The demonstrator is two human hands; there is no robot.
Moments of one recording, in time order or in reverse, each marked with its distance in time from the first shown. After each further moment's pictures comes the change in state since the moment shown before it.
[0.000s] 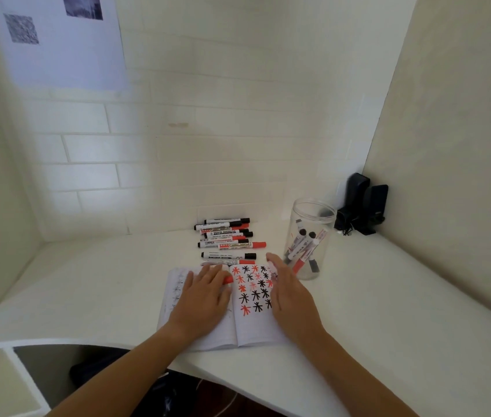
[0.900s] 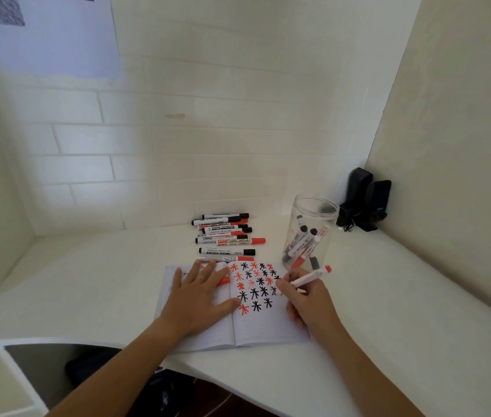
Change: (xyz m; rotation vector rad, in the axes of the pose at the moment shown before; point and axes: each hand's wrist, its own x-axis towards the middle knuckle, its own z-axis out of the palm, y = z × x) left_hand 0.000 -0.005 -0.011 0.167 -0.168 -0.053; right_hand 0.001 0.011 -0.035 0.633 -0.192 0.582
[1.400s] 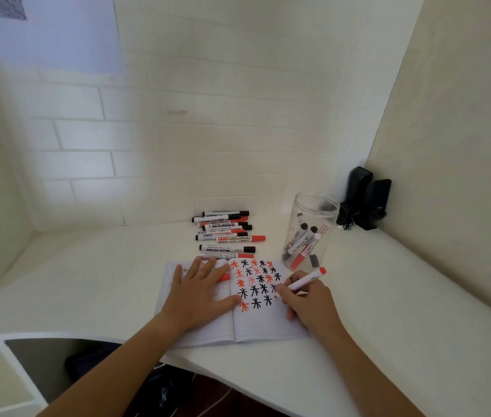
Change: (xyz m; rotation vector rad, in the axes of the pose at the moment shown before) left_hand 0.001 0.000 -0.001 -0.004 -0.009 -0.006; right_hand -0.003 0.005 -0.002 -0.222 0.039 -0.004
